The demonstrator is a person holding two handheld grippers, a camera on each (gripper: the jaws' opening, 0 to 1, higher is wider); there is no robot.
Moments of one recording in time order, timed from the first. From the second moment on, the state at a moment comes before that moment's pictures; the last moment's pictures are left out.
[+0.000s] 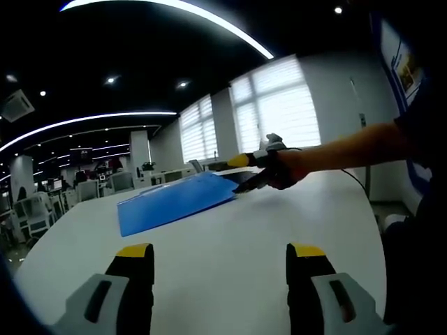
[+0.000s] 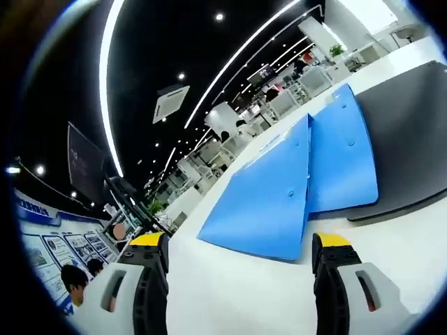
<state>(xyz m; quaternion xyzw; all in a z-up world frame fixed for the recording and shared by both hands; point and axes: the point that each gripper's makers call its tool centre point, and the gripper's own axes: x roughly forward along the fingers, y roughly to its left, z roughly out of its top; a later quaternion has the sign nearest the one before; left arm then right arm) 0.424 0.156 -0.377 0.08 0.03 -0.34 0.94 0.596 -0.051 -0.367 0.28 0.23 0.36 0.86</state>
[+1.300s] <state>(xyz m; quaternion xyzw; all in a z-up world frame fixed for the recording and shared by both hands) 0.425 0.152 -0.383 0.09 0.04 -0.34 0.93 0.620 -0.061 -0.390 0.34 0.30 0.43 0.78</state>
